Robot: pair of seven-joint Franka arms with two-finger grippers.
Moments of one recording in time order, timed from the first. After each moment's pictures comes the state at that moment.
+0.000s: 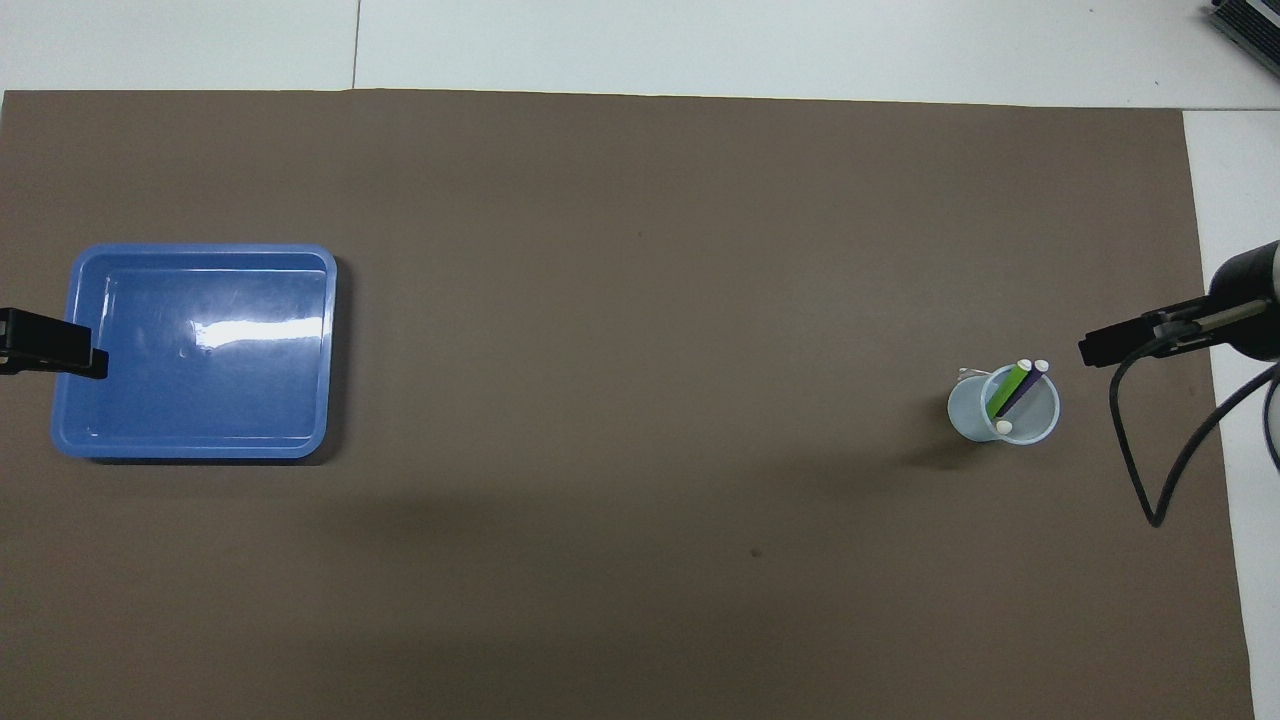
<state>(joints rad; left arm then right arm) -0.01 -0.08 0.04 -1.64 -0.04 1.51 0.00 0.02 -0.03 -0.04 -1.67 0.00 1.63 -0.23</state>
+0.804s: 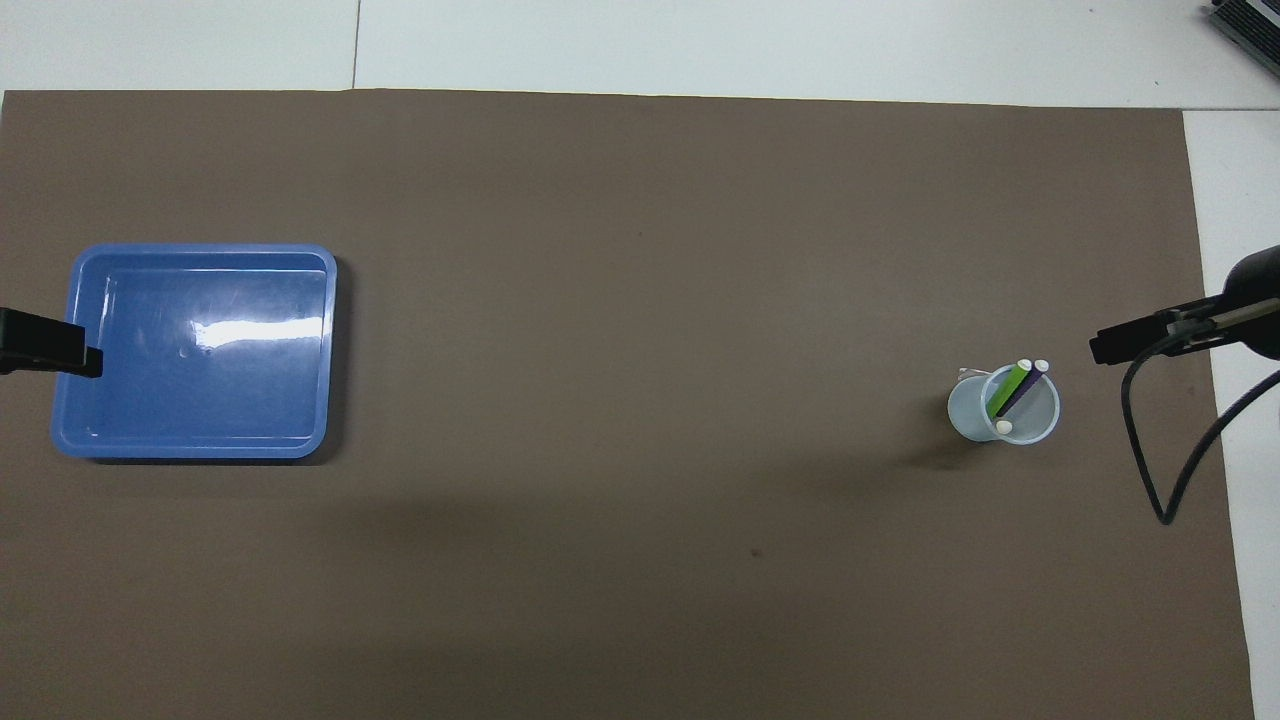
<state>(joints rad) 0.00 -0.08 0.04 -1.64 -0.04 1.52 0.00 0.02 -0.03 -0.05 -1.67 0.00 1.63 -0.23</state>
